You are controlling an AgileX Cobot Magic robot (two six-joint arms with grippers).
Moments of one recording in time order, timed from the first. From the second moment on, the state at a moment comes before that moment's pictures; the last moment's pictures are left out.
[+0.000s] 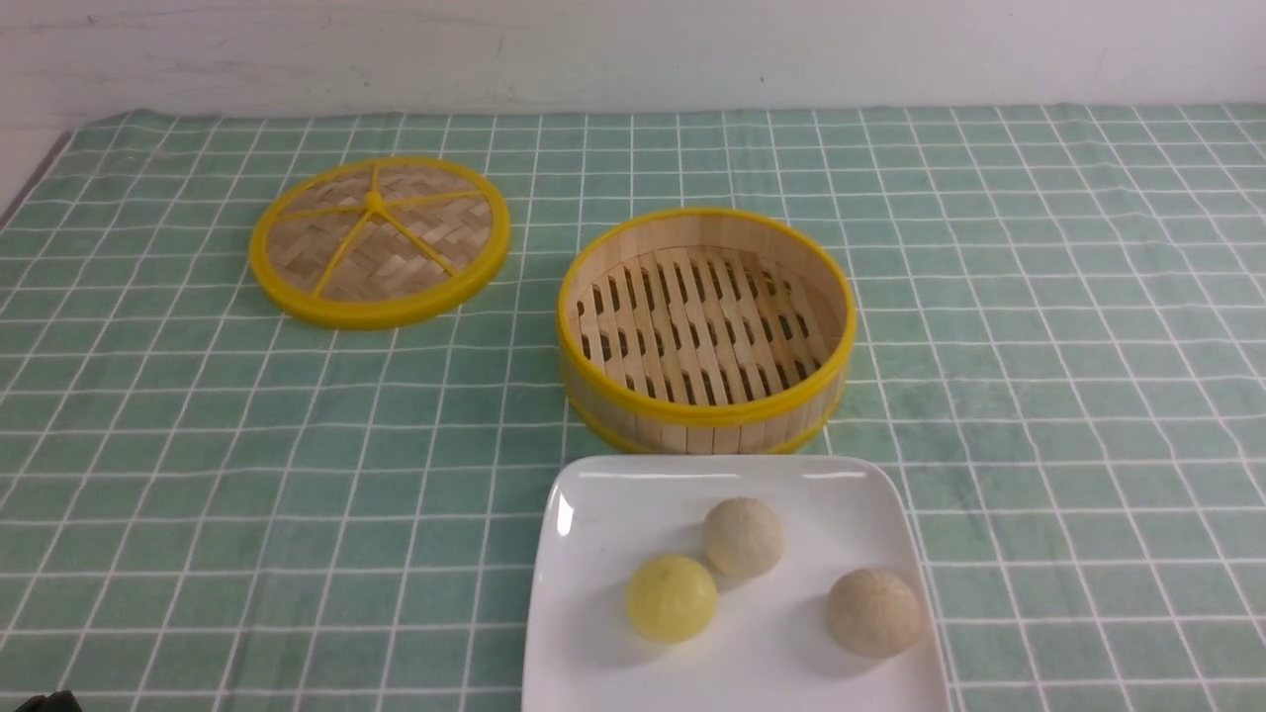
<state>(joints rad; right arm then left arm) 0.08 -0.01 0.01 -0.06 0.39 0.16 -0.05 -0.01 0.02 0.13 0.37 -0.27</state>
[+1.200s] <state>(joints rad) 0.08 -0.01 0.01 -0.06 0.39 0.16 -0.05 -0.01 0.02 0.13 0.37 -0.26</state>
